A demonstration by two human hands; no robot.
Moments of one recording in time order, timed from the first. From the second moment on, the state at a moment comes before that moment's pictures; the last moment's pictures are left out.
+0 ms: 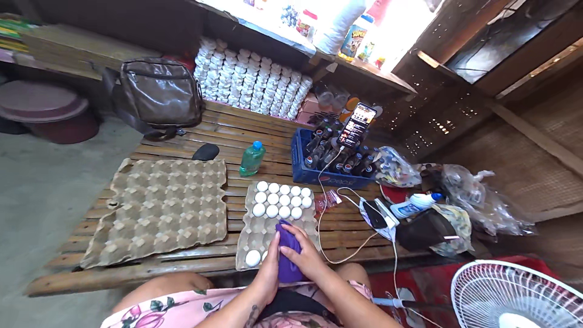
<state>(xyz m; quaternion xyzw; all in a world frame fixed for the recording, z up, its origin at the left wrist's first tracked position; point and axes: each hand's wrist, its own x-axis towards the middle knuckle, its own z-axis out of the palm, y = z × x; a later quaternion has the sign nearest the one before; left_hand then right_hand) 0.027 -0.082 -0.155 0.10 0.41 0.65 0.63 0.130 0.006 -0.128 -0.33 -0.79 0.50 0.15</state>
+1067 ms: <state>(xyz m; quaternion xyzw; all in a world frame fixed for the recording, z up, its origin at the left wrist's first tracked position) 0.048 -0.111 -0.141 0.09 0.40 0.63 0.66 0.163 -0.057 -0.136 -0.29 -0.86 0.29 0.30</state>
